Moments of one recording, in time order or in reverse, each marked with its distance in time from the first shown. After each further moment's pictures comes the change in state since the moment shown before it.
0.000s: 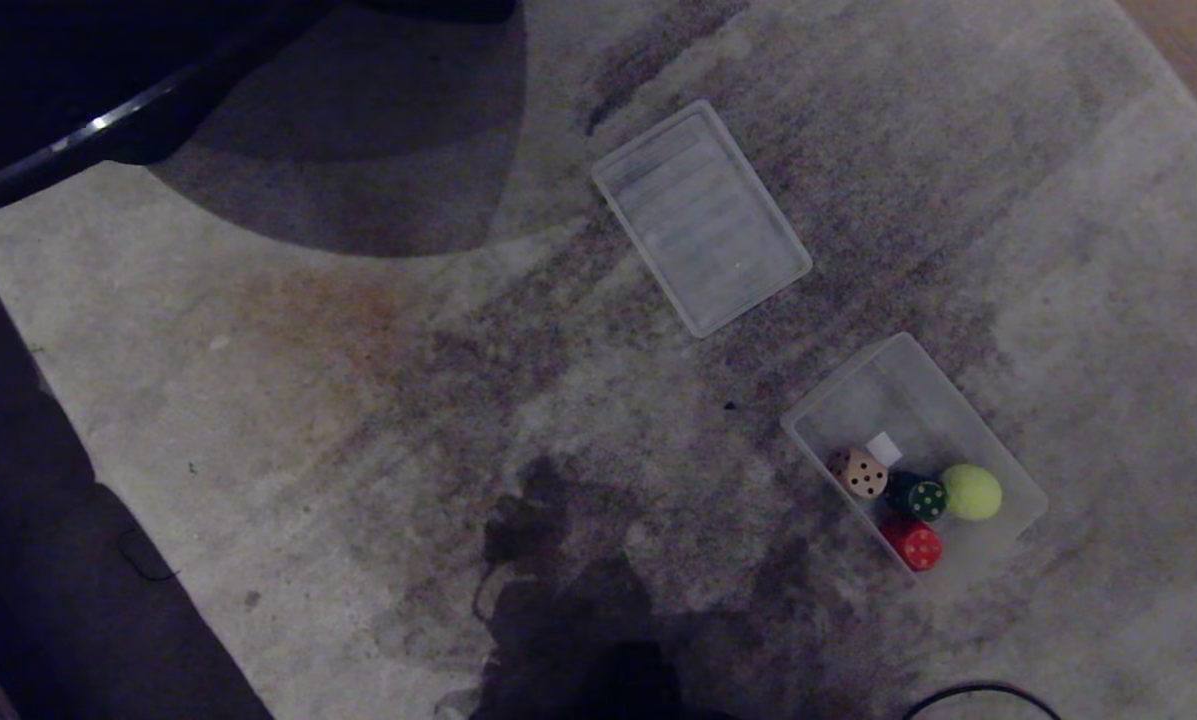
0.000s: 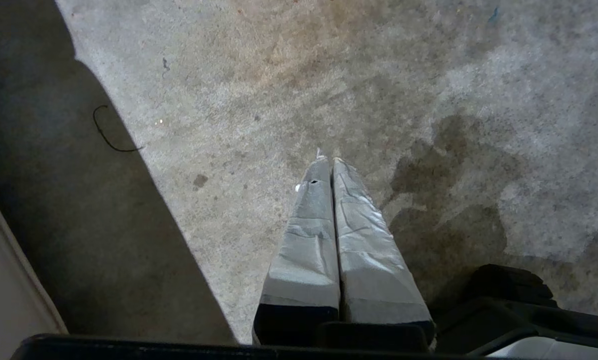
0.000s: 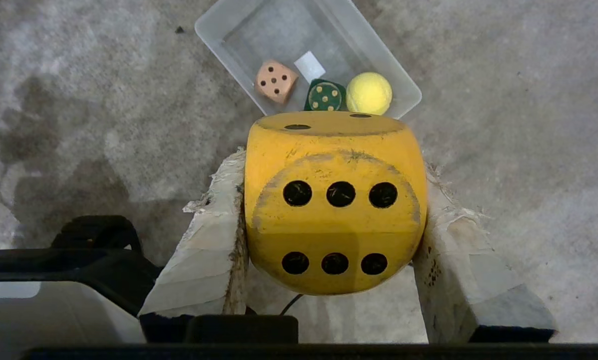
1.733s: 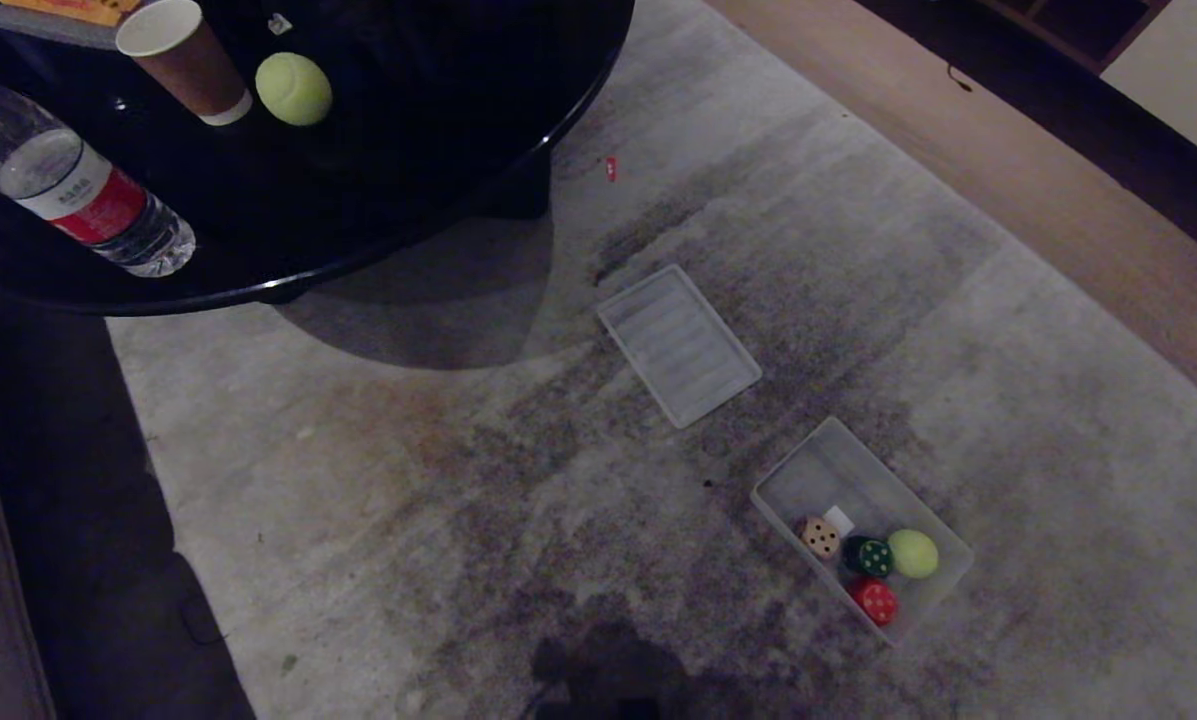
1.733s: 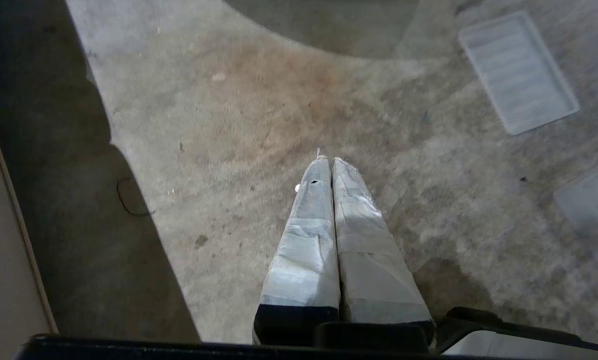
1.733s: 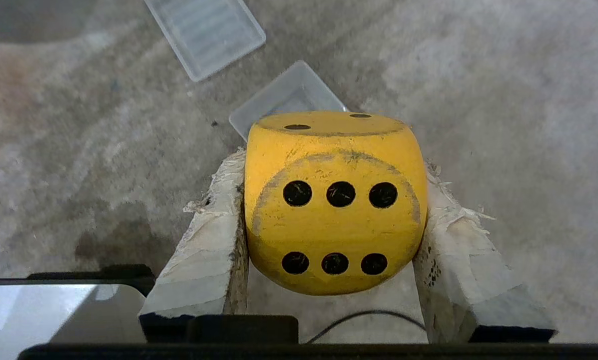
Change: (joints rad) left arm 0.000 0.000 0.000 0.000 0.000 -0.001; right arm 0.000 -0.002 0.000 0.001 -0.001 0.006
